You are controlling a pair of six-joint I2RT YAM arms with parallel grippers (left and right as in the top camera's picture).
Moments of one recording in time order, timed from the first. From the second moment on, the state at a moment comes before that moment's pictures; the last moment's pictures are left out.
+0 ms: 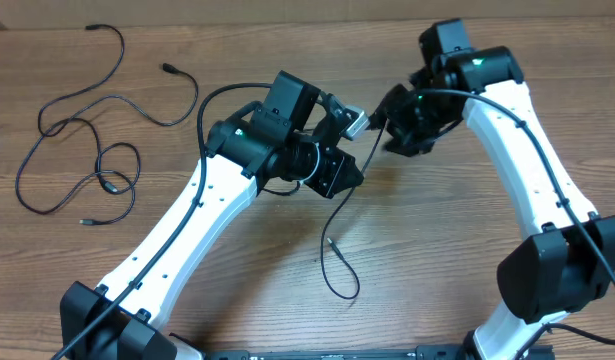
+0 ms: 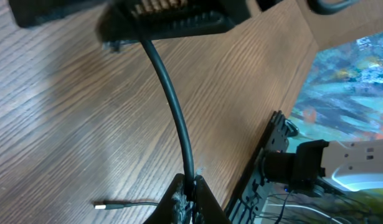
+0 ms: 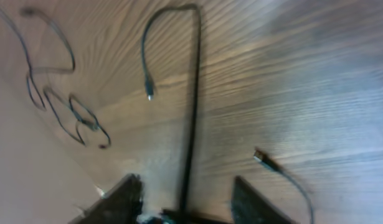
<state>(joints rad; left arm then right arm) -0.54 1.62 1.47 -0.89 0.67 -0.07 0.24 1.86 1.77 -1.24 -0.51 0.79</state>
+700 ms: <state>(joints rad) -0.54 1.62 1.47 -0.89 0.65 -0.07 0.24 1.86 1.77 -1.23 -0.54 0.84</state>
